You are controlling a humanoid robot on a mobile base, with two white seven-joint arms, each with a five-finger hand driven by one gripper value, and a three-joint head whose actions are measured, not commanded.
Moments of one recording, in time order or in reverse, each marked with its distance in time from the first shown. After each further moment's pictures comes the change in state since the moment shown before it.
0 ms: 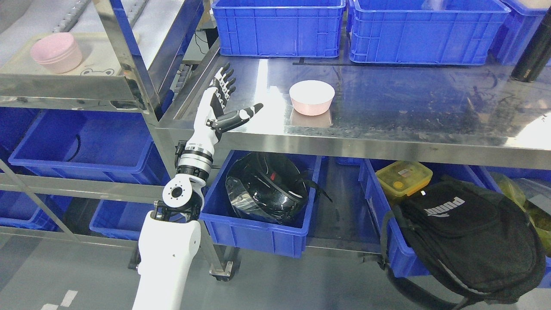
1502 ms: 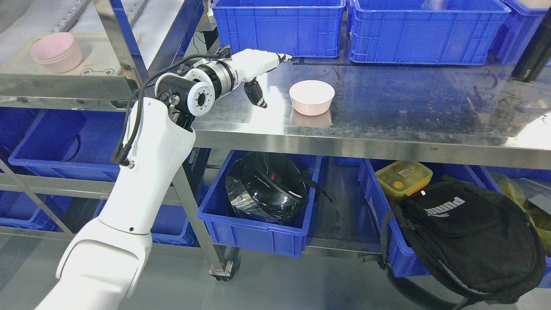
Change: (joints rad) left arm -0.556 0.161 -0.346 0.165 -1.045 -0.023 -0.738; right arm 0.000 0.000 0.000 0.000 0.000 0.000 -0.001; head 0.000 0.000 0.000
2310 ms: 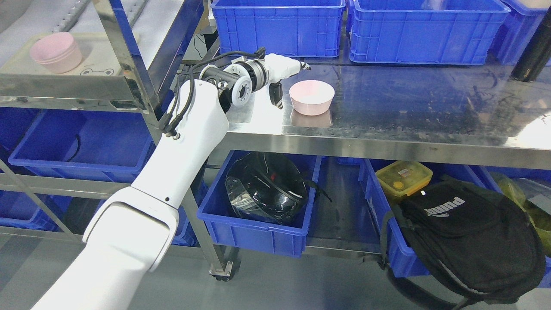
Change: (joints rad) left arm -0.154 -0.120 -0.123 0.408 -0.060 -0.064 0.163; right arm 0.000 0.000 0.000 0.000 0.000 0.000 0.000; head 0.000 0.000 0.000
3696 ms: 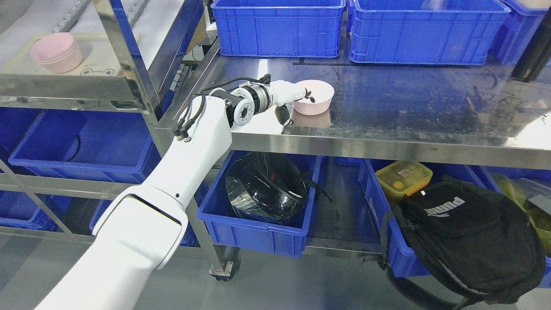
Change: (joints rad) left arm -0.024 -0.038 -0.072 0.280 0.096 -0.170 0.158; right arm 0.000 0.000 0.000 0.000 0.000 0.000 0.000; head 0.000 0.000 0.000
